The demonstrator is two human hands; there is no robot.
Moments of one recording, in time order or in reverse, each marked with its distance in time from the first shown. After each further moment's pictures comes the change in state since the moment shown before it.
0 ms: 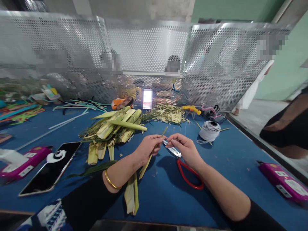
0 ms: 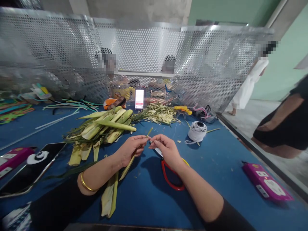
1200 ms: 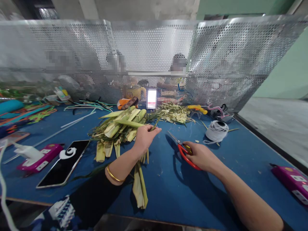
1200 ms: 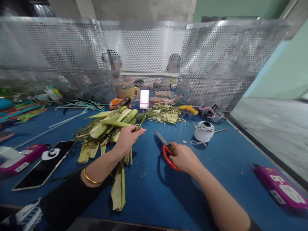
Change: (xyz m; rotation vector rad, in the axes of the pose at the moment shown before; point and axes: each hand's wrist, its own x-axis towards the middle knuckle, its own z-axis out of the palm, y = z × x) left_hand 0.011 0.014 -0.023 0.425 0.439 0.382; right_hand -0.012 -0.019 -0.028 -1.022 -0.200 0.332
